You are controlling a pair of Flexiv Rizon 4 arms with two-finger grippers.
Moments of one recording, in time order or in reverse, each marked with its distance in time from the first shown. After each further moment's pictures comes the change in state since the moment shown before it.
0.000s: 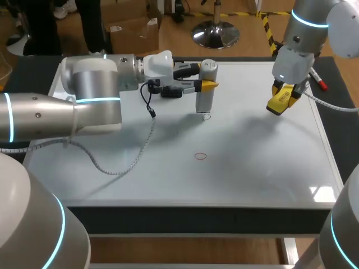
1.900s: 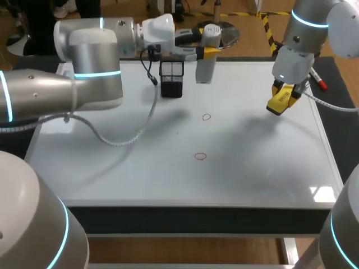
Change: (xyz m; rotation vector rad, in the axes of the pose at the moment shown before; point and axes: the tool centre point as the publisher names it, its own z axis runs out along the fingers) left arm -0.048 -0.083 0.007 -0.015 -0.018 0.043; right arm 0.000 0.000 0.000 0.000 0.000 0.000
